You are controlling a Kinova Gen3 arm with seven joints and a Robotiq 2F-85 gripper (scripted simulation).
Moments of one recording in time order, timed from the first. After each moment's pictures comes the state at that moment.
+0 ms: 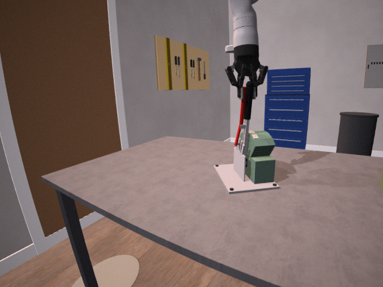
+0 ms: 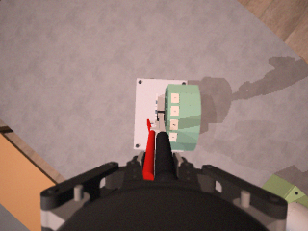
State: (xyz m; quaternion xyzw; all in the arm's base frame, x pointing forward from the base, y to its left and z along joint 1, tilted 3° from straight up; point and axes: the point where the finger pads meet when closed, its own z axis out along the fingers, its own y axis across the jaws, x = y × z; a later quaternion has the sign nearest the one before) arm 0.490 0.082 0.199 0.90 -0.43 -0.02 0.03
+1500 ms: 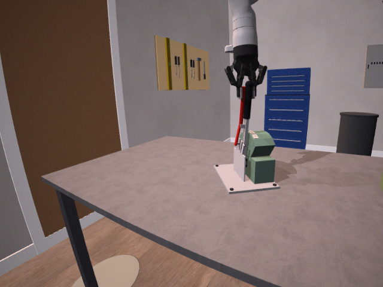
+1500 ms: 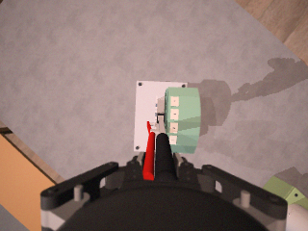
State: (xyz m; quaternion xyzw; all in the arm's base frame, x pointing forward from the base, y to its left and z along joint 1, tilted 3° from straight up) arm 0.494 0.076 0.200 0.90 -0.43 -0.02 0.03
